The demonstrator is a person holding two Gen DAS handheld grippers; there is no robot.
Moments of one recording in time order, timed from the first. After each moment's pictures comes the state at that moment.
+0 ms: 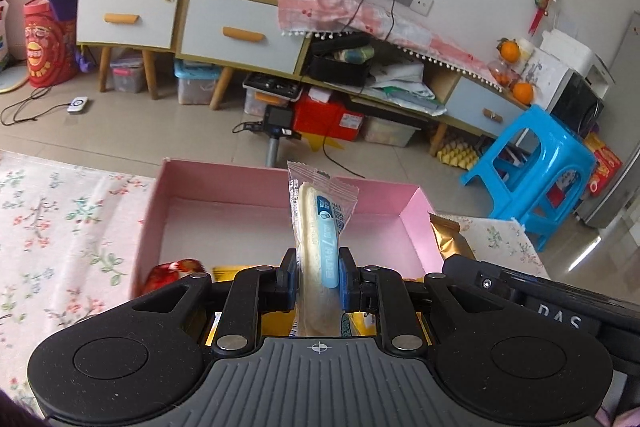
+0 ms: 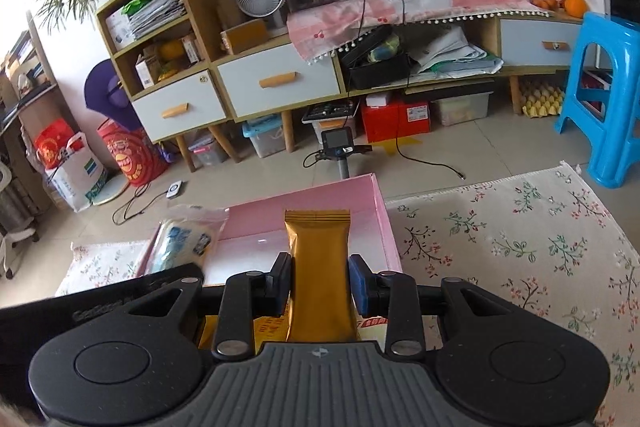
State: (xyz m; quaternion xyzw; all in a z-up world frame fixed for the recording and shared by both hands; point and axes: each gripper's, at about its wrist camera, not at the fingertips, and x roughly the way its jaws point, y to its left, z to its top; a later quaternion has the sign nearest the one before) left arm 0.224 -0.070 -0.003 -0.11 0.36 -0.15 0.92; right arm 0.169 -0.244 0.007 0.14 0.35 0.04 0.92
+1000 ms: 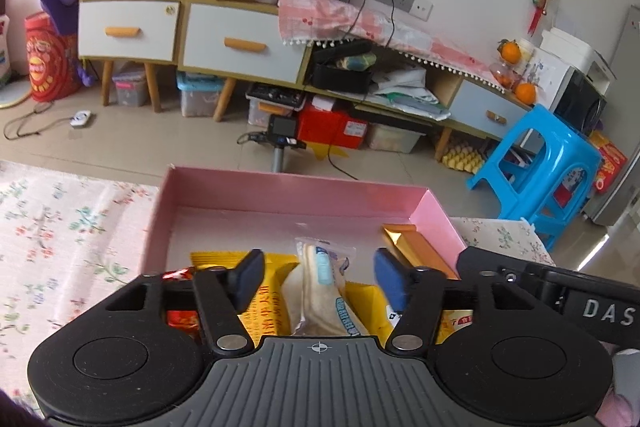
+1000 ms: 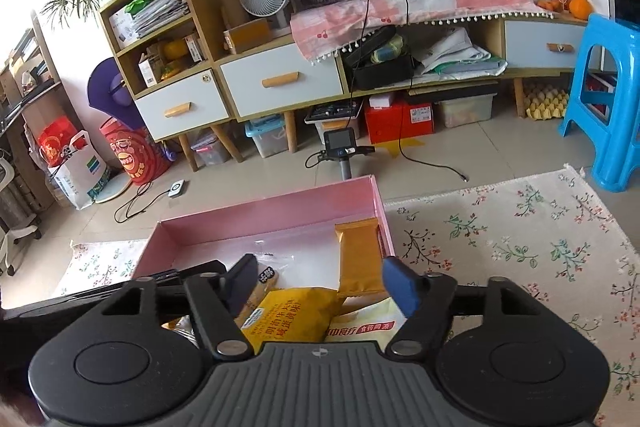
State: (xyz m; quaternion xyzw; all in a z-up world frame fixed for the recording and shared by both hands) left arm 0.218 -0.067 -0.003 -0.09 0.34 -0.14 0.93; right arm 0.169 -0.247 0.011 0.14 0.35 0.05 0.92
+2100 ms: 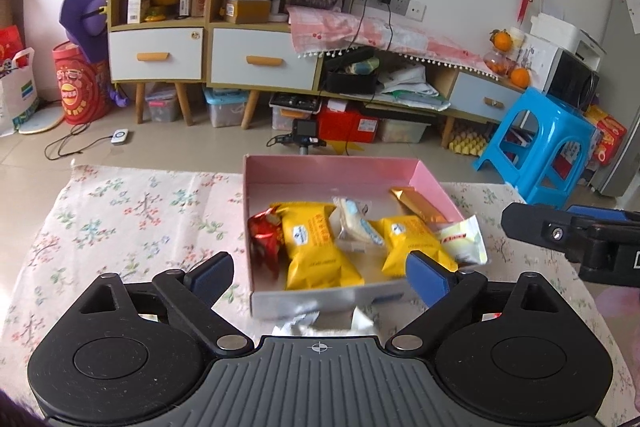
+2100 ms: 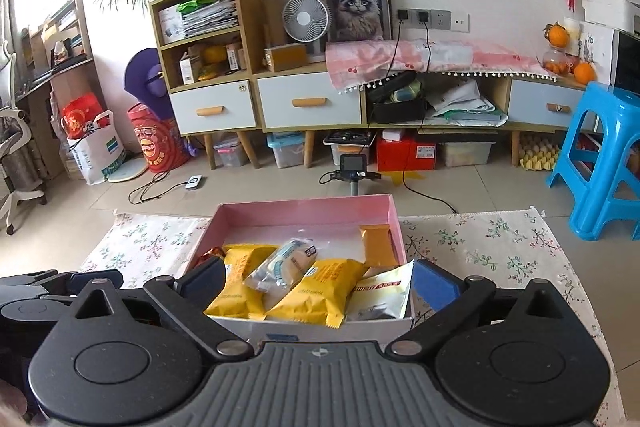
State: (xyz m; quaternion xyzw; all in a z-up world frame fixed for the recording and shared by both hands) left arm 0.111 -0.021 0.049 -0.04 0.34 -0.12 0.93; right arm 0.082 -0.215 0.074 0.07 0.32 0.06 0.94
